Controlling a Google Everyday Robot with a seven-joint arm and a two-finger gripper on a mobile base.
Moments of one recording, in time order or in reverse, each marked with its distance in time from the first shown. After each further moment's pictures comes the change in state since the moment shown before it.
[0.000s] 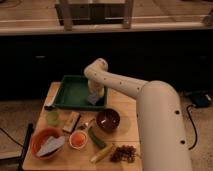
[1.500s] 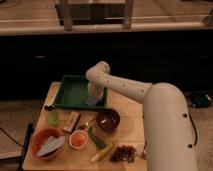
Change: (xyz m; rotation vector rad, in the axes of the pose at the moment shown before) arm -0.008 0.019 -0.001 0.069 -0.054 -0.035
